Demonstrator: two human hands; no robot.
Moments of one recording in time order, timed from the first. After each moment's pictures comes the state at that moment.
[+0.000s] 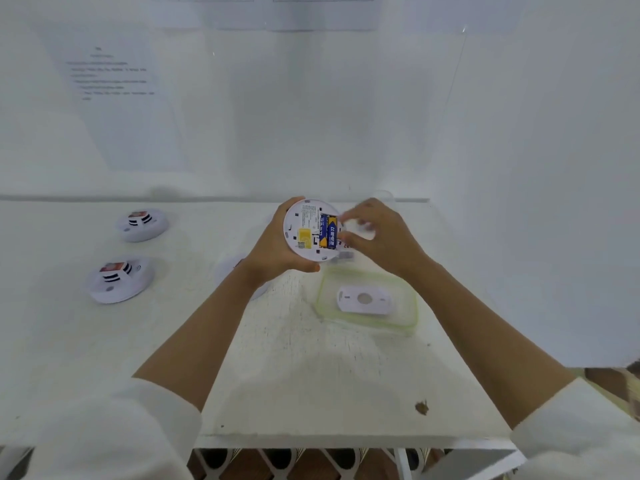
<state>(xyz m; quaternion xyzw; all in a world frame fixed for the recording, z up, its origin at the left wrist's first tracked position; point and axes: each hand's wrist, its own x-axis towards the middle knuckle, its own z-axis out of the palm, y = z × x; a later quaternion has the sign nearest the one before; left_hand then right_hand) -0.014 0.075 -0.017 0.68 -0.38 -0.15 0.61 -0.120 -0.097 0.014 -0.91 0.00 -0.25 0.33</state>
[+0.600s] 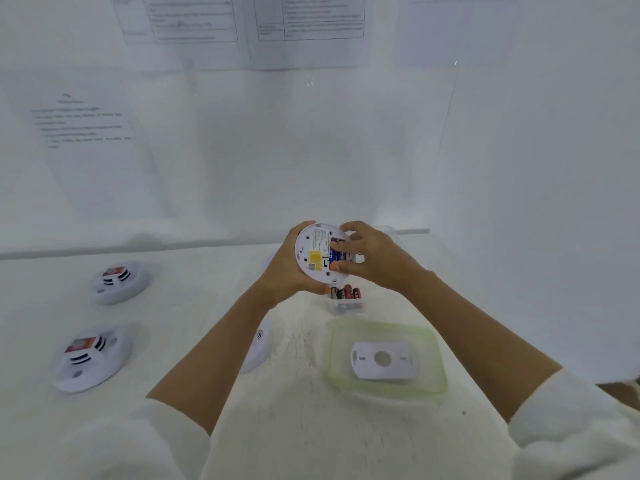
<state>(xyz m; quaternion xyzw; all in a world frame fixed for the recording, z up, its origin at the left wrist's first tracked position) 0.055 0.031 -0.012 0.67 -0.41 -0.18 0.59 -0.045 -0.126 0.018 -0.97 -0.01 -0.17 0.19</state>
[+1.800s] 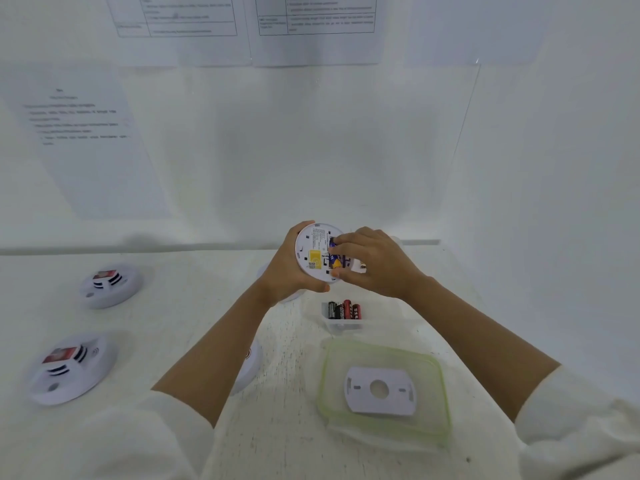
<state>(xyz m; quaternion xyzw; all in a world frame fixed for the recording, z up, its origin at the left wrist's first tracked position) 0.089 0.002 -0.022 0.68 -0.42 -0.16 0.58 -0.009 -0.169 -0.003 -0.95 -0.14 -0.27 0.05</state>
